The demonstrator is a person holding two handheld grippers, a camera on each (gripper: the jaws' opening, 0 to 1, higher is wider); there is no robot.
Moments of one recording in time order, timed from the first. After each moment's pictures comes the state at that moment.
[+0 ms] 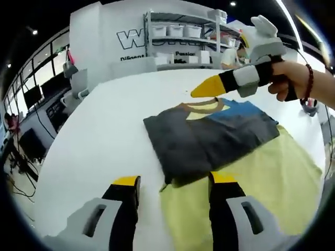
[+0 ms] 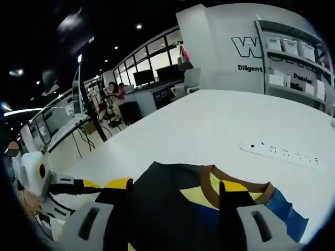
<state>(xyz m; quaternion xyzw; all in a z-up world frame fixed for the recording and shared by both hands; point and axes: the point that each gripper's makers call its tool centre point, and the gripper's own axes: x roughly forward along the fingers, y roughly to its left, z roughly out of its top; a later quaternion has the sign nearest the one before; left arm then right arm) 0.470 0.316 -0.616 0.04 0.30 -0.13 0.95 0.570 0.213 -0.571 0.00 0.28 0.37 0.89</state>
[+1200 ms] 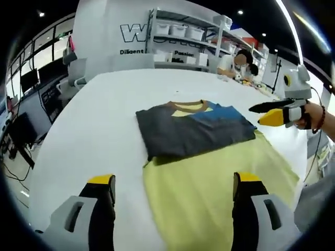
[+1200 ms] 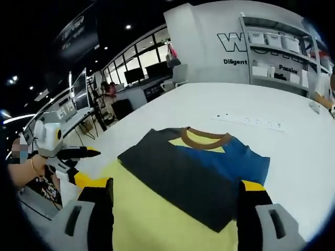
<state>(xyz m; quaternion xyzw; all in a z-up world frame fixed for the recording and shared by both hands) 0.411 0.305 -0.602 0.01 0.33 -0.17 0.93 0.455 0.099 -0.566 0.01 0.30 0.33 0.89</state>
